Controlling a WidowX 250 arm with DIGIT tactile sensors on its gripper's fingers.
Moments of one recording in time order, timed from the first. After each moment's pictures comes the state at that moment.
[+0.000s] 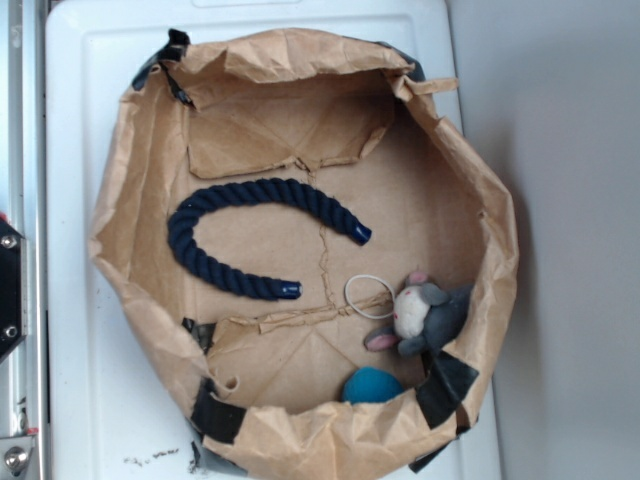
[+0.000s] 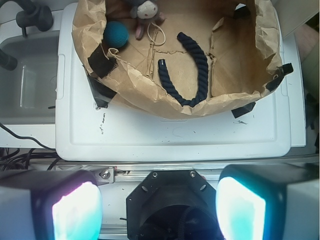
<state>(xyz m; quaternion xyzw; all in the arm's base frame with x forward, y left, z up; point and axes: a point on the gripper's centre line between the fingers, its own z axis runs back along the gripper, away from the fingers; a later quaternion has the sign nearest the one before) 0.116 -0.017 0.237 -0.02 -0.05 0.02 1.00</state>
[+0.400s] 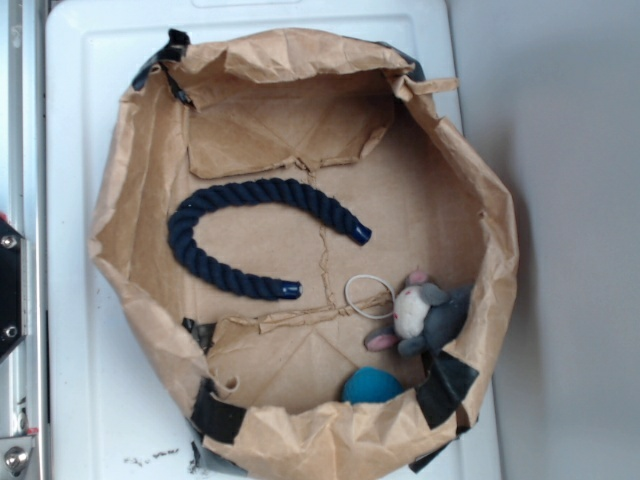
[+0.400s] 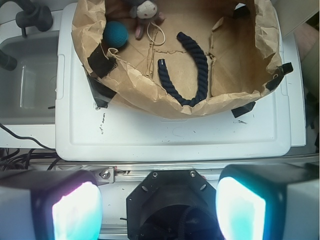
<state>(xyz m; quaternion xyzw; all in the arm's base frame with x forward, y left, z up) 0.117 -0.017 0.234 -0.02 -0.04 0.02 1.00</state>
